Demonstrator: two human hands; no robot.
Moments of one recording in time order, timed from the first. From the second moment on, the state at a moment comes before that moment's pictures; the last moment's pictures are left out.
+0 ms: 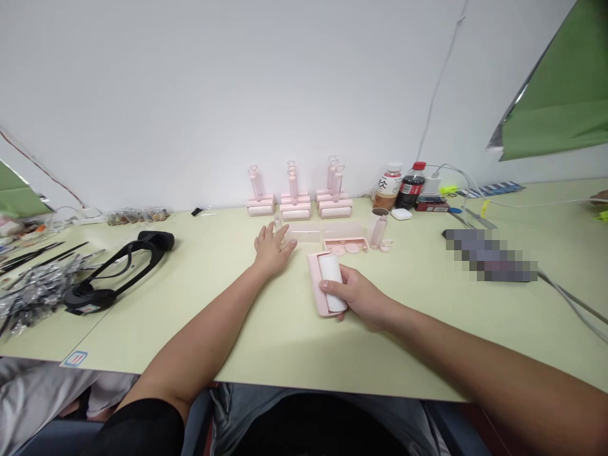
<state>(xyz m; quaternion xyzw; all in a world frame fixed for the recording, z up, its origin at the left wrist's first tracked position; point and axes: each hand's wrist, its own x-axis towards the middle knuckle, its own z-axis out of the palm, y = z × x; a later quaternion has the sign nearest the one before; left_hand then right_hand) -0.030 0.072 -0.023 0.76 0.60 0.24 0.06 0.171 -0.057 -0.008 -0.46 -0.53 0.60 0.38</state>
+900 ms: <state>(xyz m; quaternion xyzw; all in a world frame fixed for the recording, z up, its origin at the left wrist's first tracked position) -0.017 -0.001 -0.002 0.87 0.26 0.41 0.11 0.194 -0.043 0.011 -0.41 -0.39 0.60 0.55</state>
